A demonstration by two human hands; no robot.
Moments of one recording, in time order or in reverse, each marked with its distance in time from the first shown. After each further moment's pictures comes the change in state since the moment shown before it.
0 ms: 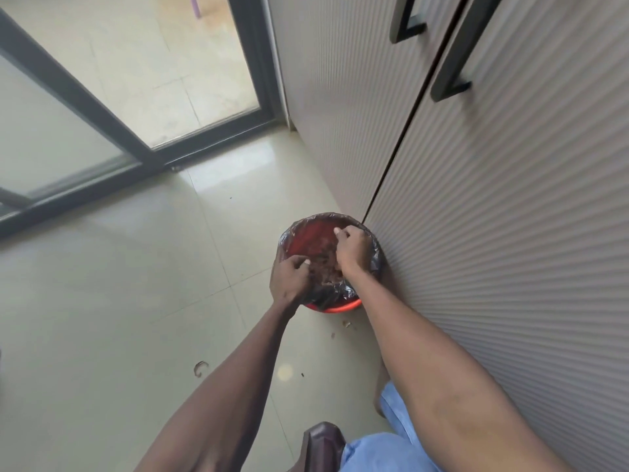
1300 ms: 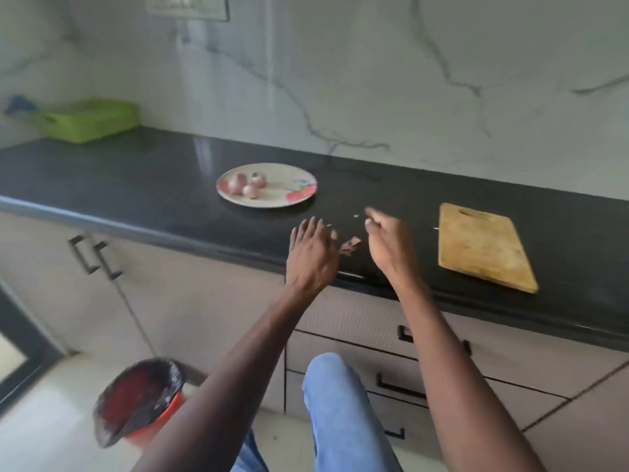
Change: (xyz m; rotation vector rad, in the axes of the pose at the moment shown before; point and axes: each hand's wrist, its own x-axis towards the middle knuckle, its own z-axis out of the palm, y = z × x) left_hand -0.630 0.223 0.072 0.331 -0.377 1.541; right_hand -0.562 0.041 -0.574 0.191 0.926 -0.177
